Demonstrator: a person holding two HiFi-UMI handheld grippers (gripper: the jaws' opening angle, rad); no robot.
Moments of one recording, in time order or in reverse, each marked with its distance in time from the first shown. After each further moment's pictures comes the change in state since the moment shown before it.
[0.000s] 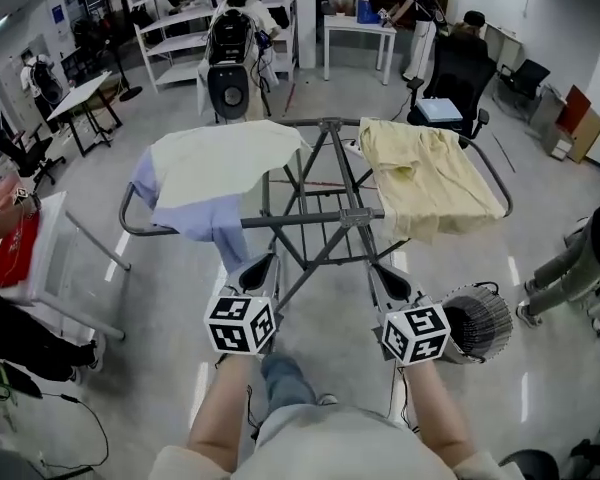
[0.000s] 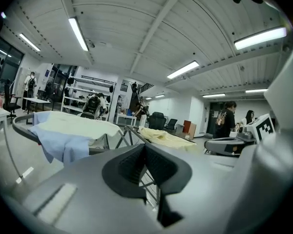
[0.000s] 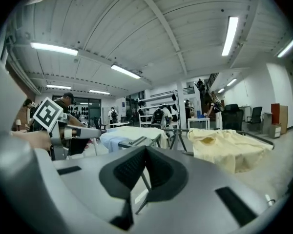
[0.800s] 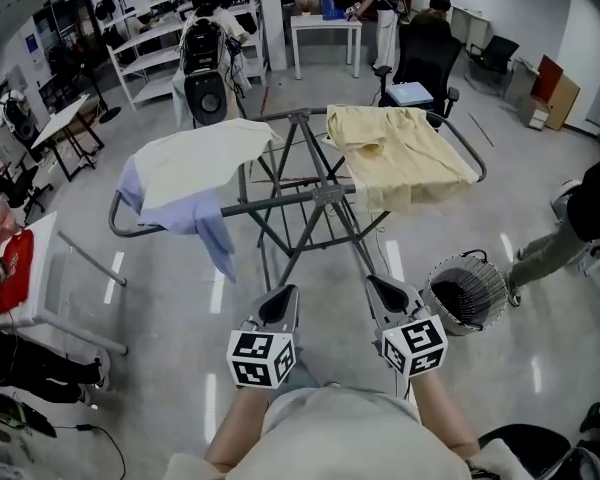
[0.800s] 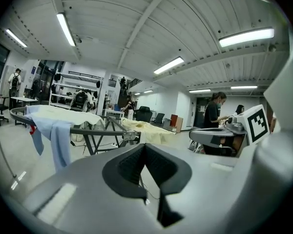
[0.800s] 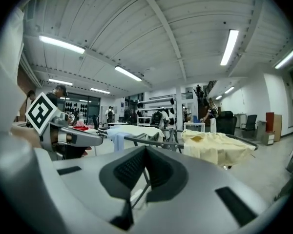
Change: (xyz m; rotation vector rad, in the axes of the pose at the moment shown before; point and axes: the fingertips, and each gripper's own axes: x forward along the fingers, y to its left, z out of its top) left arm -0.061 -0.111 -0.068 0.060 0.053 -0.125; right arm -0.101 0.024 -0.034 -0.061 -0.025 -0.039
